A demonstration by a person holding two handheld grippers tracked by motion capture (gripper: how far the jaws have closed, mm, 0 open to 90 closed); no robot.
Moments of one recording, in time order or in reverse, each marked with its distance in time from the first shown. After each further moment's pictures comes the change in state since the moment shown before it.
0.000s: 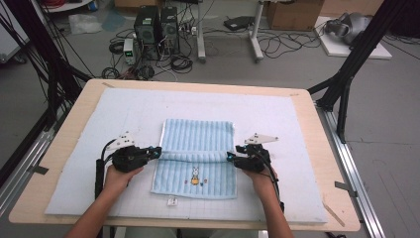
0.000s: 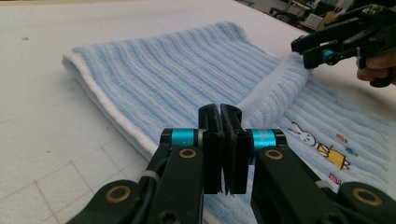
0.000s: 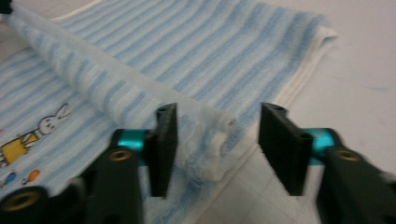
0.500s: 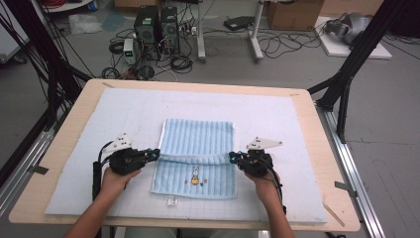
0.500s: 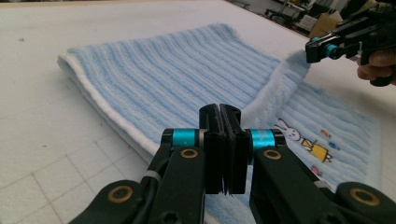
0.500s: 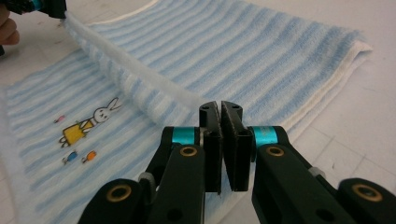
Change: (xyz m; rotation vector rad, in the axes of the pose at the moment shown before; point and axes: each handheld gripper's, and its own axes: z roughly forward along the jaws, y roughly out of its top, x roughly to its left) left arm -0.009 0.000 -0.014 -0.009 -0.020 0.007; right arm 0.013 -0.005 -0.023 -0.055 0.062 -0.047
